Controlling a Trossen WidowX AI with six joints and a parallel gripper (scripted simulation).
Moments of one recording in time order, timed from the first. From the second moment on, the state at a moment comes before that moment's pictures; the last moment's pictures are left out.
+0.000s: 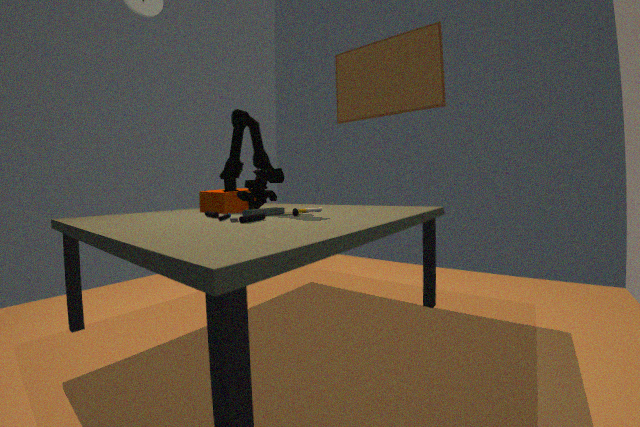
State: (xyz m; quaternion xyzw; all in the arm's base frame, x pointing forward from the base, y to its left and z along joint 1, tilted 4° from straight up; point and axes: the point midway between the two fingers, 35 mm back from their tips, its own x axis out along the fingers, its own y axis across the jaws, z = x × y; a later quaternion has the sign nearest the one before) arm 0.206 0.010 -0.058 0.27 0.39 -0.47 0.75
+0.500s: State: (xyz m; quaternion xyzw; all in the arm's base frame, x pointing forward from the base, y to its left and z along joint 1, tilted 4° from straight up) arm 0.204 0.010 -0.051 0.27 0.39 -0.47 0.74
